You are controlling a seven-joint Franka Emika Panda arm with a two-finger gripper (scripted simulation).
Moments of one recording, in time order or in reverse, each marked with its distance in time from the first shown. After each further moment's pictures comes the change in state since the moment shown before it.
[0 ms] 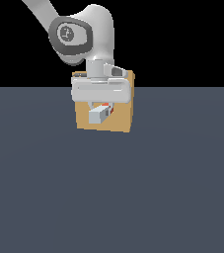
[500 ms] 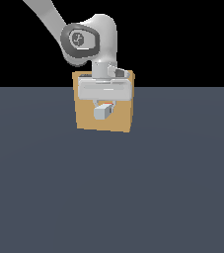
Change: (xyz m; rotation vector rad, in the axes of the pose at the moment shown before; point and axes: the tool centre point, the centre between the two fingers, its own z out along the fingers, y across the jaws) arm 0.047 0.001 -0.001 0.002 -0.005 0.002
